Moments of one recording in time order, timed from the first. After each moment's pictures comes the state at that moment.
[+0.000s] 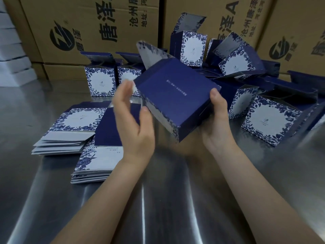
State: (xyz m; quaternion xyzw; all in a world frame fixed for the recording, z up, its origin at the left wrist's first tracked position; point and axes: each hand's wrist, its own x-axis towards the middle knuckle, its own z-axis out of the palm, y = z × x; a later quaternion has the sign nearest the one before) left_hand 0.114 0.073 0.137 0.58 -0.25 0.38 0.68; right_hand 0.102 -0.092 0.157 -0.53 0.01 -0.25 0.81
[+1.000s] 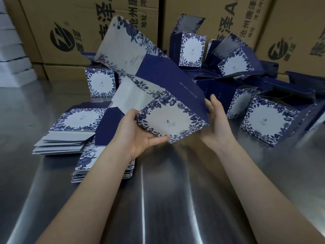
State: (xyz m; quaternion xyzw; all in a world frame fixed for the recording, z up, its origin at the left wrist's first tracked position) left_hand 0.141 0.090 0.145 0.44 -0.01 -0.24 0.87; right_hand 0.110 -0.111 0.147 -0.46 0.02 -0.11 0.88
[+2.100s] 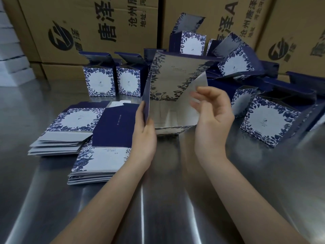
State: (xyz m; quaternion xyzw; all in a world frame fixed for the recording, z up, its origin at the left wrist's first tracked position) left_hand 0.126 0.058 0.119 0.67 -0.09 0.08 0.73; right_hand 0.078 -0.049 0.168 -0.58 -0.04 -0.48 0.66
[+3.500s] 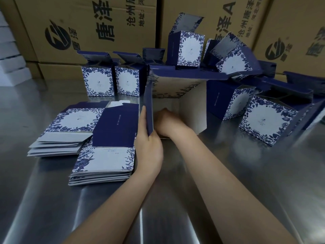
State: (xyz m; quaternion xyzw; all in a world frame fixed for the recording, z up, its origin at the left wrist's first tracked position) left_hand 0.111 0.049 0.106 0.66 -0.06 0.14 0.73; right_hand 0.166 -0.027 0.158 -0.99 0.04 0.01 0.15
